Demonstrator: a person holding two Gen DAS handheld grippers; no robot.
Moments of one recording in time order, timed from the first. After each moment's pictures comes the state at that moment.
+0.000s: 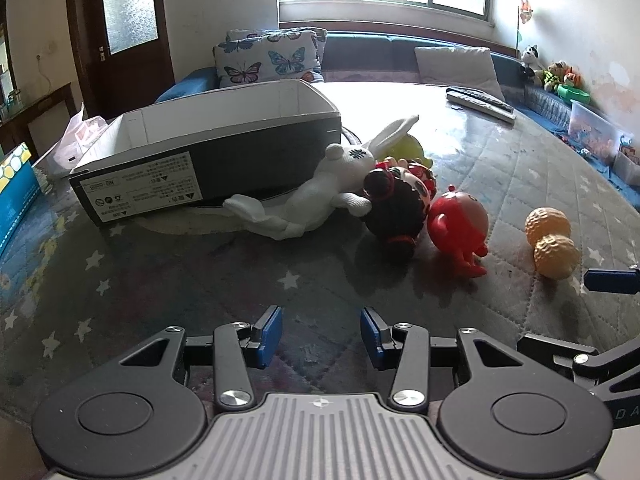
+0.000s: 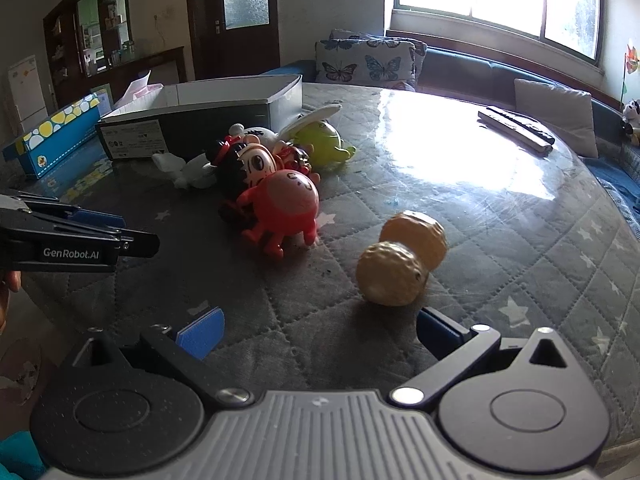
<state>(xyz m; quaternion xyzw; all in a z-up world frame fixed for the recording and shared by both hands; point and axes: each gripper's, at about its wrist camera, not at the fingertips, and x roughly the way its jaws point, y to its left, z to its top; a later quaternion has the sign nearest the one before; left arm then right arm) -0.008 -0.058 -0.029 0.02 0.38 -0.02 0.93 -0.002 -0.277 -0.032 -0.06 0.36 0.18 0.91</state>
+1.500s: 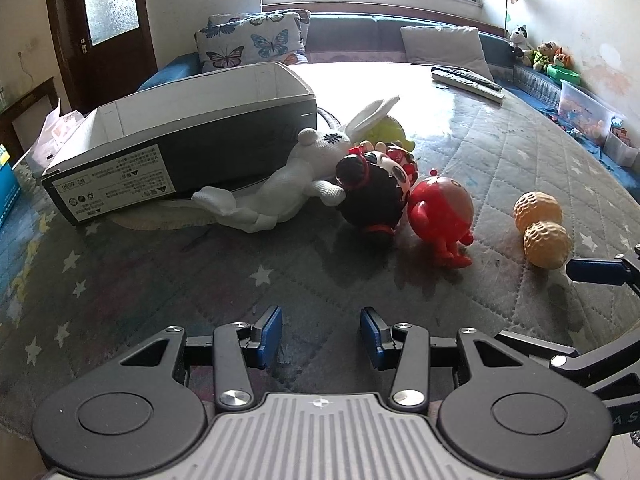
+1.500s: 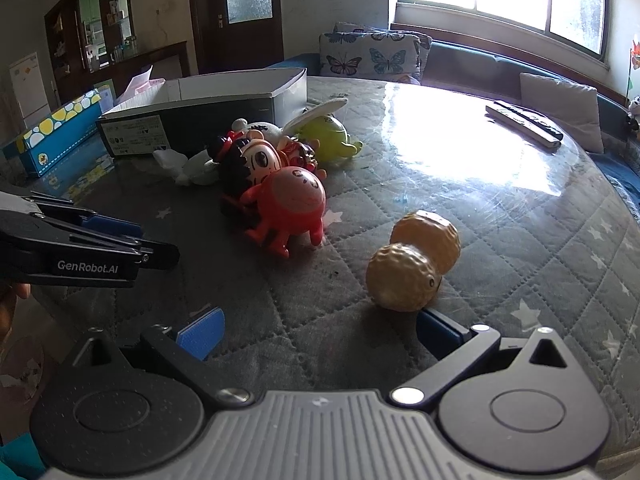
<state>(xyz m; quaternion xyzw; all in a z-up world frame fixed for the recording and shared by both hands) 0.005 -0.070 -0.031 0.03 0.41 -0.04 0.91 0.022 -0.286 -0.045 -0.06 0.38 0.20 0.90</state>
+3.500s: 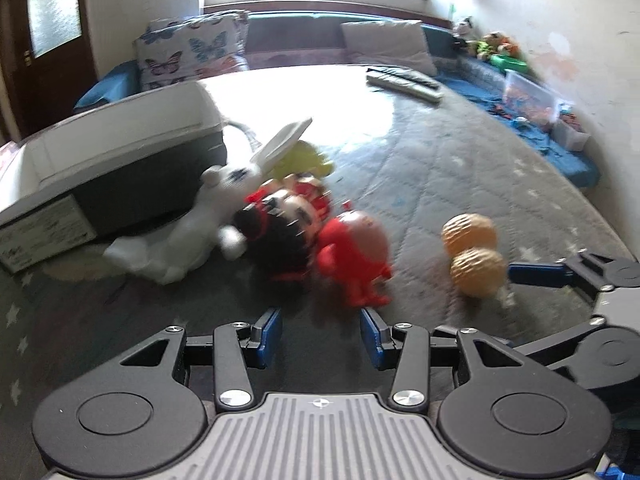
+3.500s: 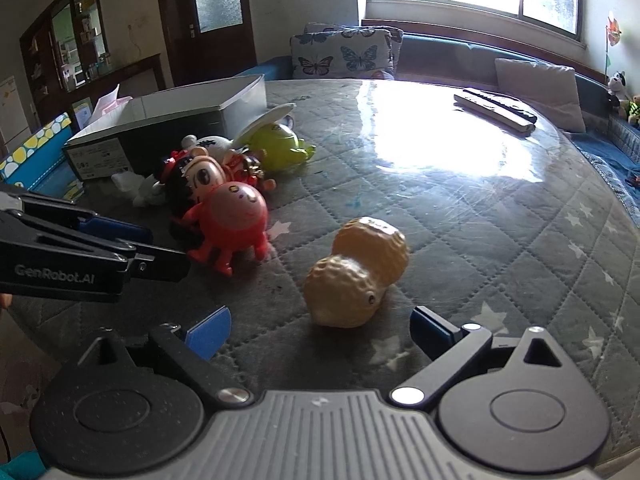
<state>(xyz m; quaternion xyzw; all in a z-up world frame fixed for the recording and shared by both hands) 0.032 -0.110 -0.012 0.04 0.41 -0.14 0.90 0.042 -0.311 -0.044 -0.02 0.39 0.17 0.91</state>
